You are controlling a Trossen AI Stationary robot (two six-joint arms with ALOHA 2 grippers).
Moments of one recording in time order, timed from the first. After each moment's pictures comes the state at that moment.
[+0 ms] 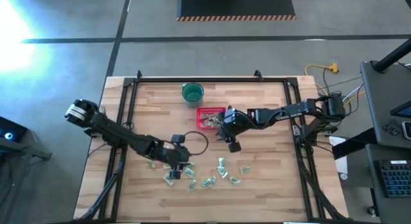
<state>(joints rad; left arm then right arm) -0.39 1.46 0.78 -0.14 -0.26 -0.21 -0.07 1.65 0.92 -0.06 -0.20 -0.29</state>
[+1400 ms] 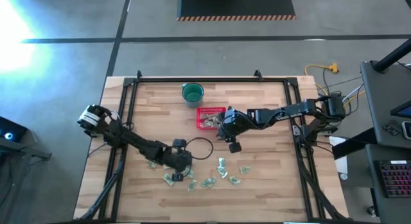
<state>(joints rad) -0.39 1.65 0.78 -0.12 -0.24 -0.28 -0.06 1.65 0.92 -0.08 -0.19 -0.30</state>
